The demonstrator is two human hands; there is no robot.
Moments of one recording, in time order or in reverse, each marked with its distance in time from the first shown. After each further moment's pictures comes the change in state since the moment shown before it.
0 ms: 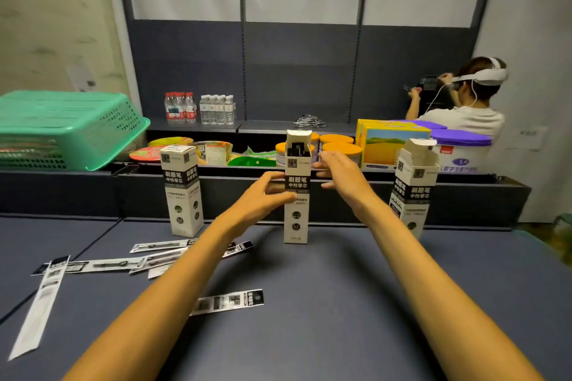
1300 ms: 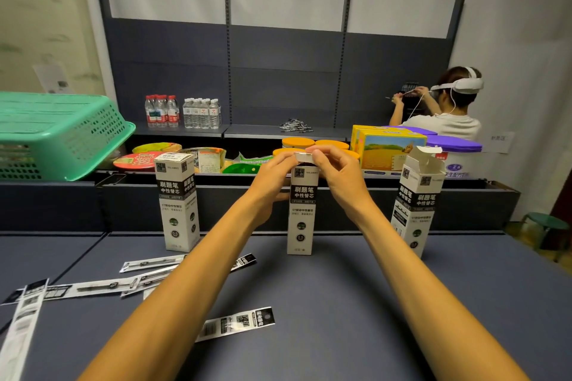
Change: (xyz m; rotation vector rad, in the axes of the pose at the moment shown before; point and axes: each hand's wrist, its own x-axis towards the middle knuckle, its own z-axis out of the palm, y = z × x) left_hand 0.026 0.040 0.004 -0.270 0.067 0.024; right_hand 0.017 0.002 0.020 0.111 0.111 -0.384
